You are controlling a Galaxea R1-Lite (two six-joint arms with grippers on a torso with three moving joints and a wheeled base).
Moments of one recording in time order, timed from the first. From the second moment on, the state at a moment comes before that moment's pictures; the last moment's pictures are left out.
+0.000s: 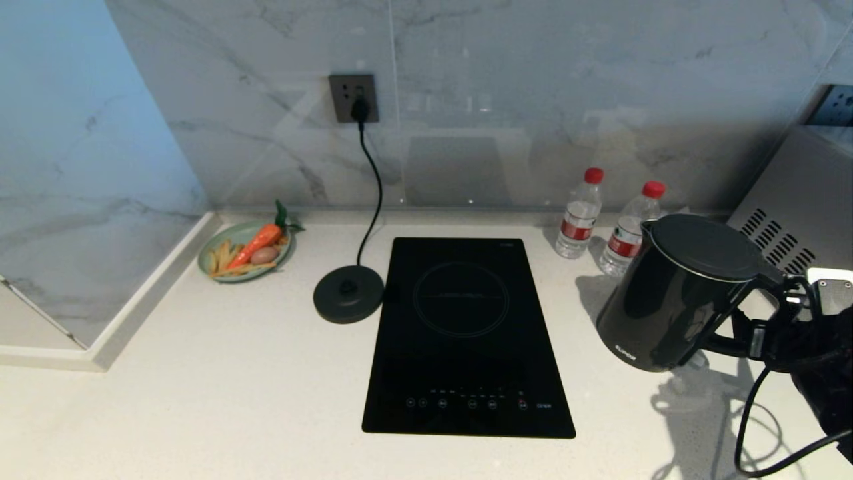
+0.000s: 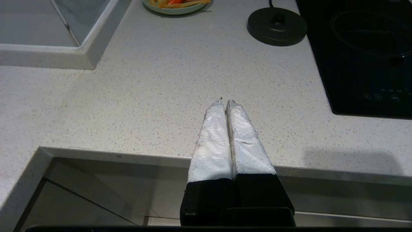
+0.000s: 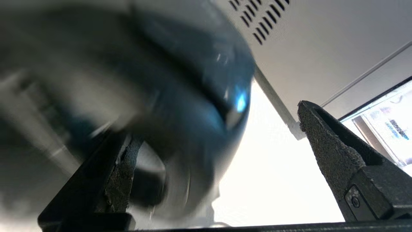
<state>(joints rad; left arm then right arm) 0.00 0.00 -0.02 0.04 0.01 -0.01 -0.16 1.84 -0.20 -1.52 -0.34 -0.21</state>
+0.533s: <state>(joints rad) 0.00 0.00 -0.02 0.04 0.01 -0.01 -0.08 1.77 -0.13 -1.52 -0.38 -0.21</state>
